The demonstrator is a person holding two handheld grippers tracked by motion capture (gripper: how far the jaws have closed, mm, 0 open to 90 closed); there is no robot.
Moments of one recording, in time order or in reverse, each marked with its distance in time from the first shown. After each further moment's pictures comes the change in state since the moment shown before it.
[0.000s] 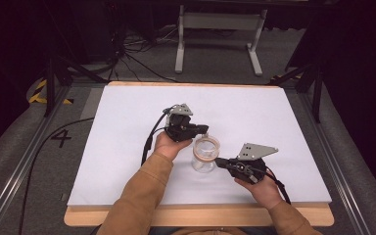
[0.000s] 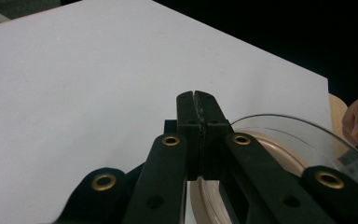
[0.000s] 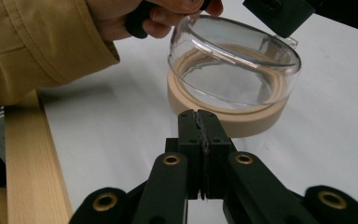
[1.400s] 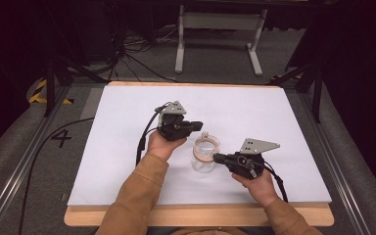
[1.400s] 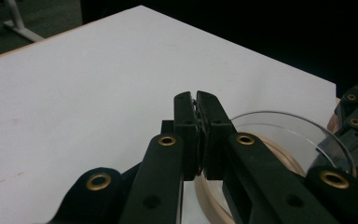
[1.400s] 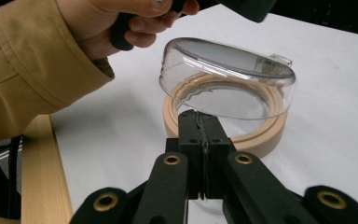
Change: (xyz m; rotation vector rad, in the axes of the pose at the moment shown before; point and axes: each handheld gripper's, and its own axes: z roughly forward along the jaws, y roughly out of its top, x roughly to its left) left arm -0.010 0.004 -0.034 -0.030 0.084 0.037; right arm -0.010 0.002 0.006 -0.095 0.049 0.086
